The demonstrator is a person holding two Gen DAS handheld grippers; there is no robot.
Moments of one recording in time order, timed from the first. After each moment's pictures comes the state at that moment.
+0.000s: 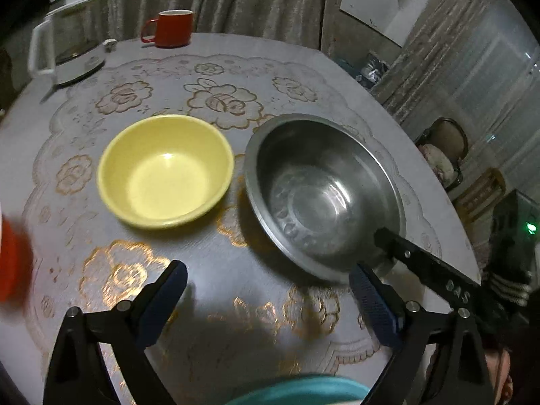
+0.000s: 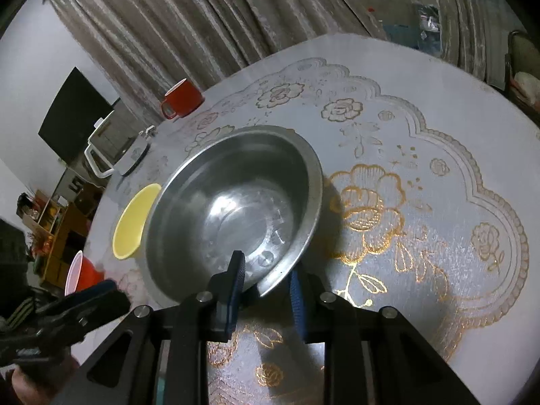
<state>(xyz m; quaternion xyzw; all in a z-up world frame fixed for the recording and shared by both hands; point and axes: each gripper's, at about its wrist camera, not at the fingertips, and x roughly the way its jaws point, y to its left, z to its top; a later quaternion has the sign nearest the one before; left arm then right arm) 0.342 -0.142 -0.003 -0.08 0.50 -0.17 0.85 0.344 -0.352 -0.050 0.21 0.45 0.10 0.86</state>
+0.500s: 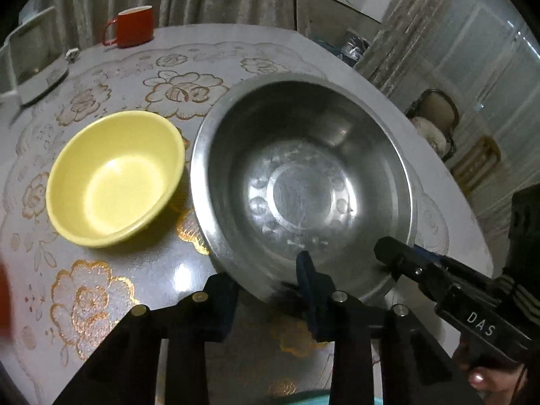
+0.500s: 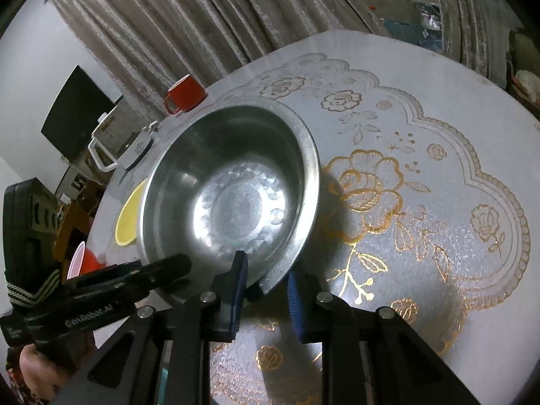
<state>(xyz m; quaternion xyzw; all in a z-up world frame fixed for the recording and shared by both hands) 0.345 -0.171 -0.021 -0.04 0.51 -0.20 0.83 0.329 -0.348 -0.053 0.21 0.46 0.11 0.86</state>
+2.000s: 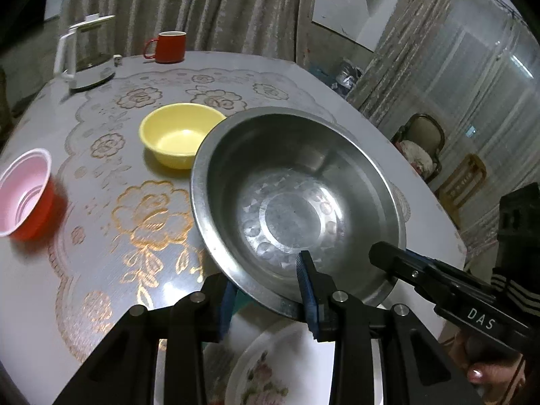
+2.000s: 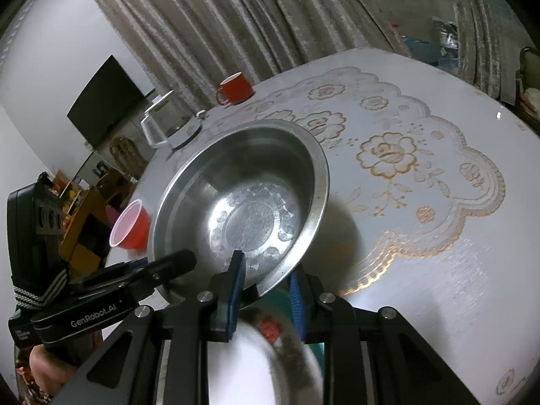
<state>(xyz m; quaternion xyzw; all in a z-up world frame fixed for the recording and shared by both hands) 0.230 -0.100 0.021 -0.07 0.46 -0.20 0.86 0.229 -0.298 -0.006 0.20 0.43 0.15 0.87</state>
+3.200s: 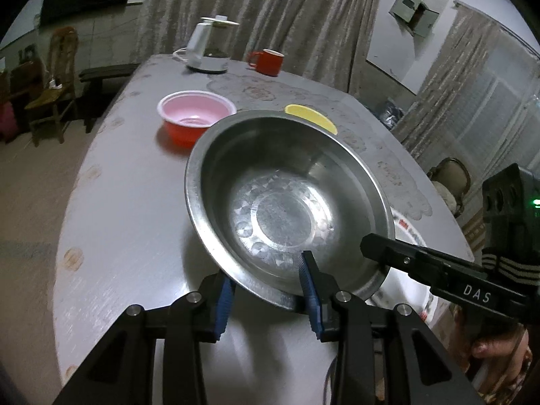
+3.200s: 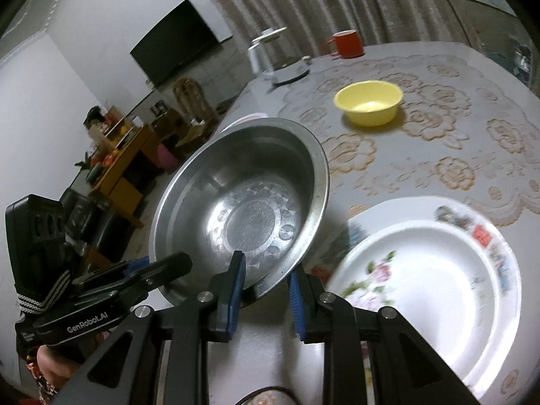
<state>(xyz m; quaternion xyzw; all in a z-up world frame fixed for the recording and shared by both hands) 0.090 0.066 0.018 -0.14 0.43 -0.10 0.89 0.156 -0.138 0.003 0.13 0.46 0.30 0.83</state>
